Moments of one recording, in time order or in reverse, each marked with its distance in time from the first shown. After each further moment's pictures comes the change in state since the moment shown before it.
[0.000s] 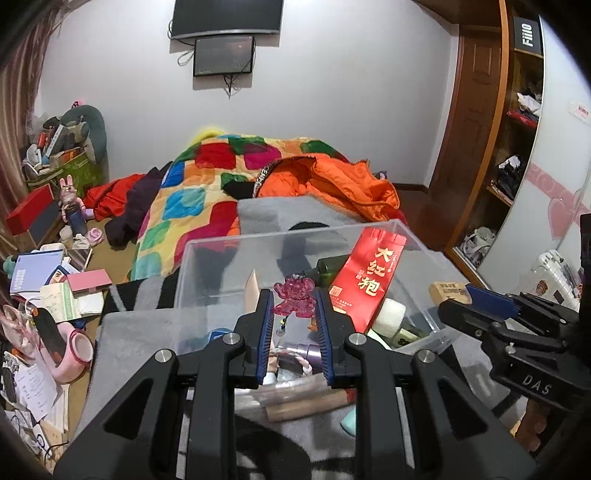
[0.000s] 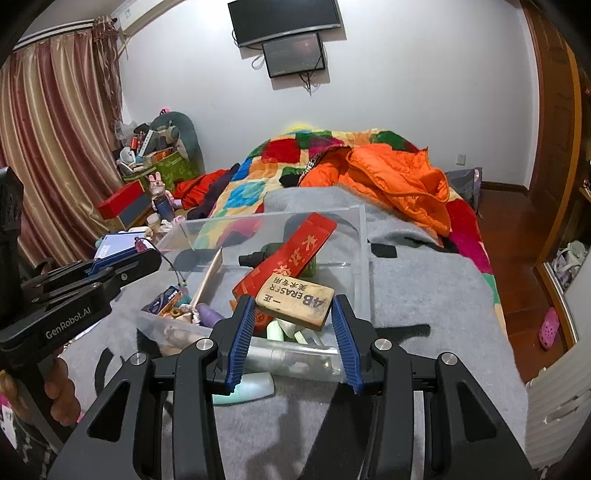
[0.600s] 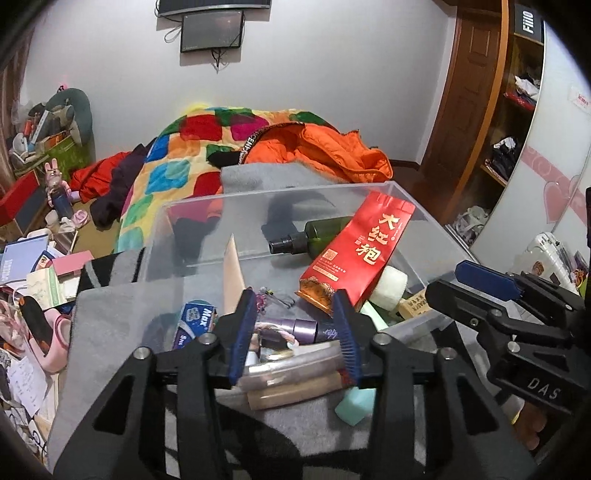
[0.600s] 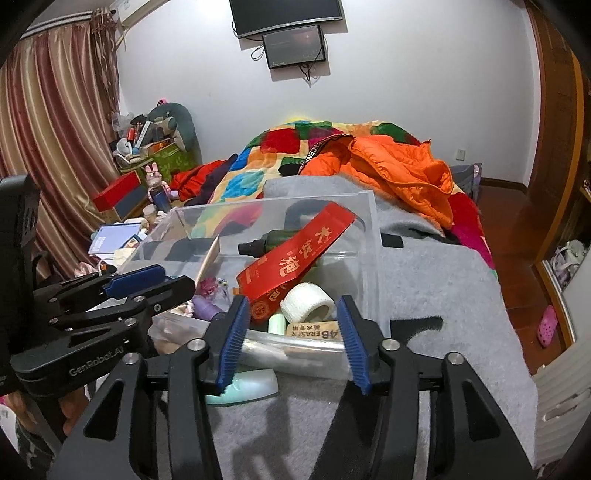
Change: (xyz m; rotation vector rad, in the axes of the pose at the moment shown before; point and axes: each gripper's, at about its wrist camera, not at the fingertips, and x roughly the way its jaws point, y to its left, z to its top) left arm 0.018 -0.004 -0.020 0.008 0.083 -0.041; right arm 0.010 0.006 -0.007 -0.007 0.018 -0.013
